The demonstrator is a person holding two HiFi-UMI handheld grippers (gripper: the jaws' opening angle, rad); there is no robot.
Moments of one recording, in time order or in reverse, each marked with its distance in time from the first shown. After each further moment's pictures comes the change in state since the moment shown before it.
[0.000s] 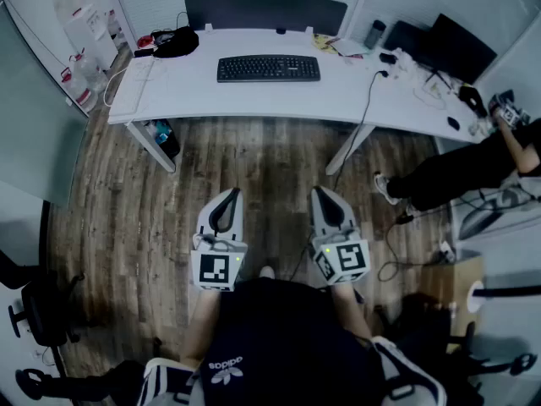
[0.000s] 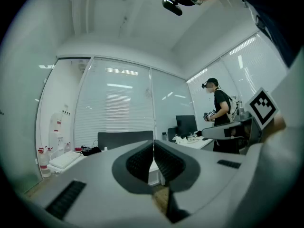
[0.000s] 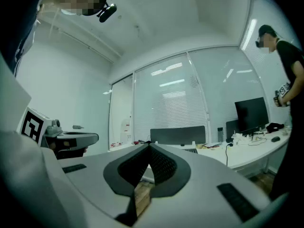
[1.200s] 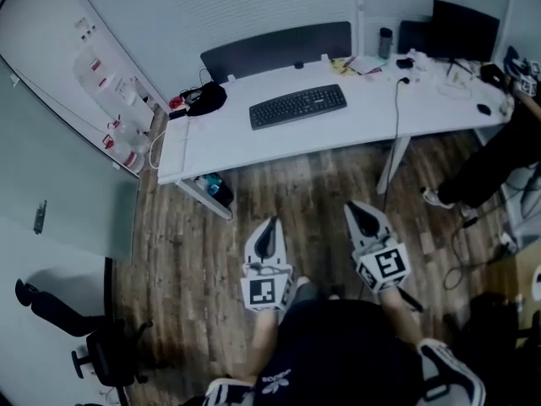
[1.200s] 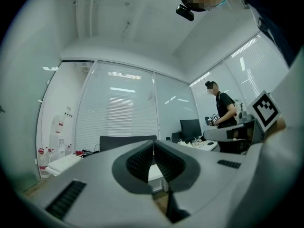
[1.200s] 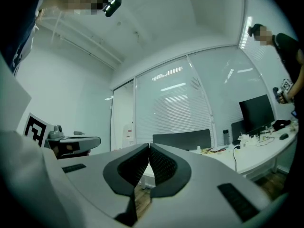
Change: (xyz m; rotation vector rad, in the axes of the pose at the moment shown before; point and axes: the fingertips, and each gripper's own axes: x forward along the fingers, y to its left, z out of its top) left arm 0.016 0.024 0.000 -0.032 -0.043 0.029; right arm 0.030 0.004 0.008 0.025 -0.069 0.040
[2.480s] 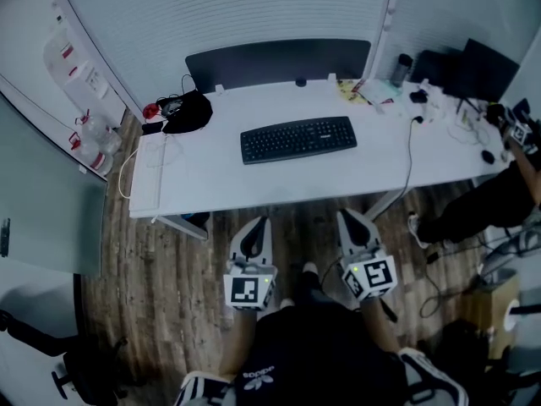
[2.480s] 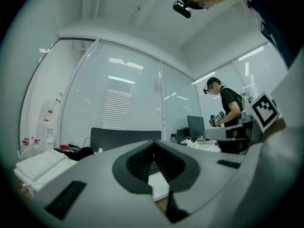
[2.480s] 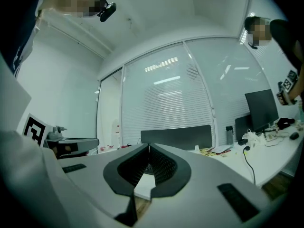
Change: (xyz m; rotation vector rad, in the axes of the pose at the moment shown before) left arm 0.209 0.122 -0.029 -0.052 0.056 -0.086; right arm 0.214 -0.083 -0.010 0.013 0.079 -0.101
